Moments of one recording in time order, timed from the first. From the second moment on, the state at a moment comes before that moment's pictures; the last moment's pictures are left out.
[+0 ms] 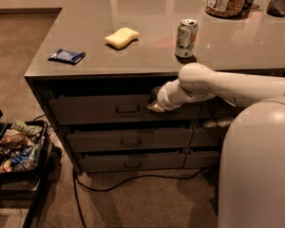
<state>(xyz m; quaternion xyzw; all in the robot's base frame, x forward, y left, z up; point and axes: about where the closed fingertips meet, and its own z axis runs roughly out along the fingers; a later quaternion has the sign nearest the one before) 0.699 -0.054 0.641 -0.61 0.71 0.07 0.33</state>
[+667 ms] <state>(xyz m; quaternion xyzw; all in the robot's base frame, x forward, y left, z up) 0.704 -0.052 0.644 -0.61 0.71 0.07 0.33</state>
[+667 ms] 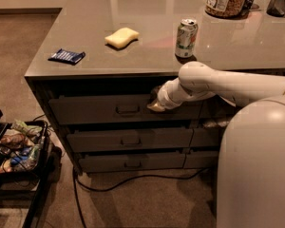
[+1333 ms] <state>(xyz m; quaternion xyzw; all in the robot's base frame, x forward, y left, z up) 0.706 -0.052 0.645 -0.61 0.71 0.07 0.33</state>
